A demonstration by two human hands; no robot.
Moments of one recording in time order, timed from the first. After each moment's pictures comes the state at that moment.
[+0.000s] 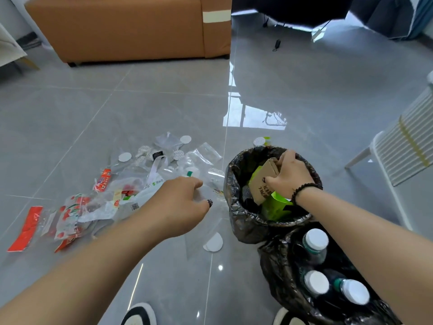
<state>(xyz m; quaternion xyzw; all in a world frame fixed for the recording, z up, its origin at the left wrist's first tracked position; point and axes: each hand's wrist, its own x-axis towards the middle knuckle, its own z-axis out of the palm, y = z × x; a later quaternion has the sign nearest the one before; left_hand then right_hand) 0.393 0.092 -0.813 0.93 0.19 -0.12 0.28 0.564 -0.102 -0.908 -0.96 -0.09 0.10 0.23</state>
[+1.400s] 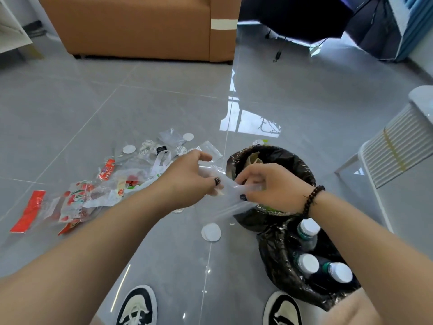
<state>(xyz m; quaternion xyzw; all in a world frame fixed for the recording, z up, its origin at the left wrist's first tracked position) 0.371 0.107 -0.797 0.83 0.21 -0.08 0.51 0.471 -0.075 -0.825 -0.85 -0.34 0.23 0.32</state>
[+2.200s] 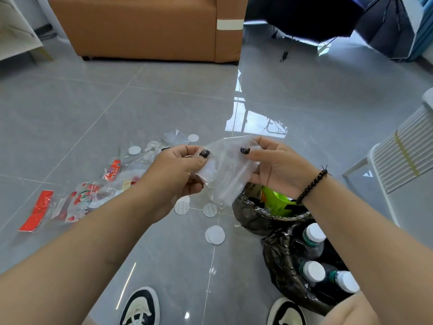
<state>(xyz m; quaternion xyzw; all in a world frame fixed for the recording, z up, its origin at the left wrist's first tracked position) 0.371 0.113 -0.788 0.62 0.28 0.02 0.73 0.487 -0.053 -0.802 -0.52 -0.11 0.43 0.73</state>
